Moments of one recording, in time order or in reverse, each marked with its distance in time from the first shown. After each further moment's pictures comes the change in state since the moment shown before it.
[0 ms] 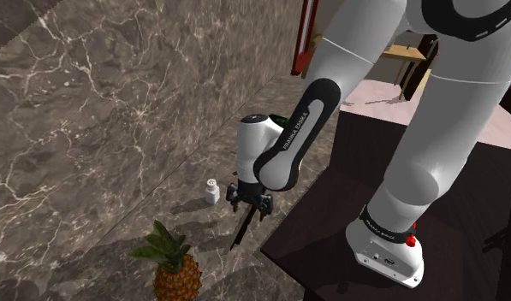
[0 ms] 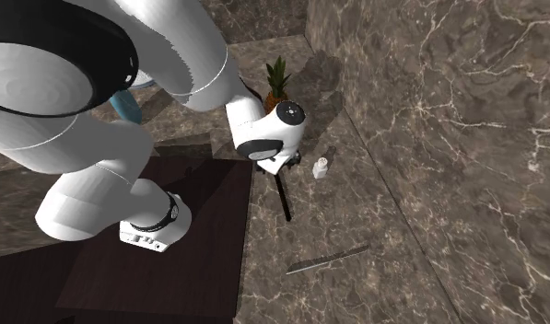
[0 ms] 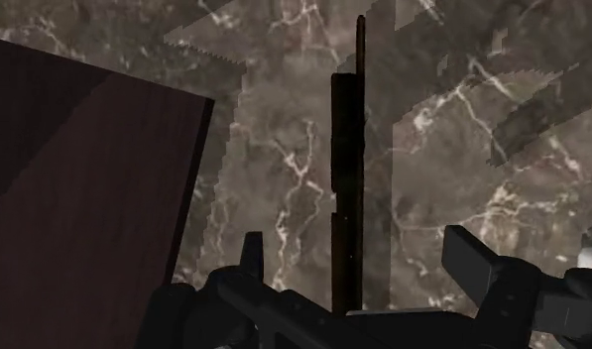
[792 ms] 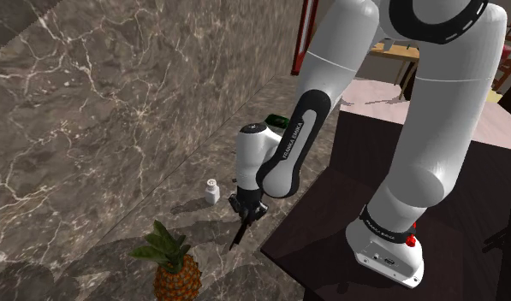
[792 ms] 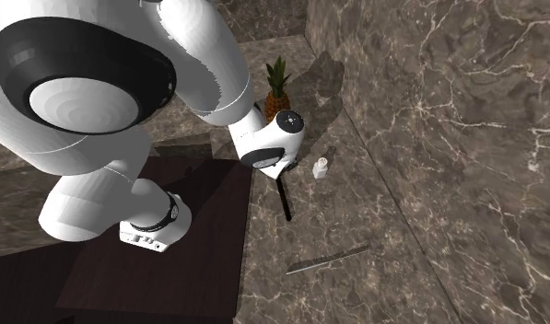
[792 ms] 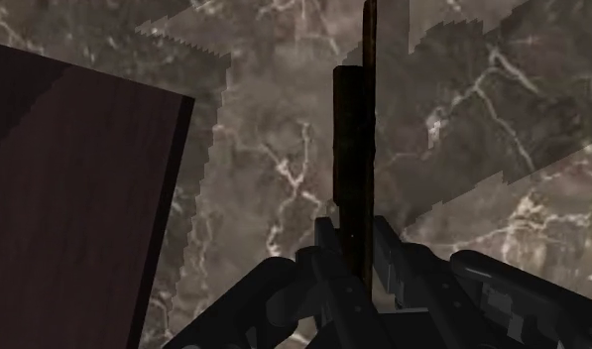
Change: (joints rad) arm 0.077 0.111 -0.107 0.017 -0.130 0.091 0.087
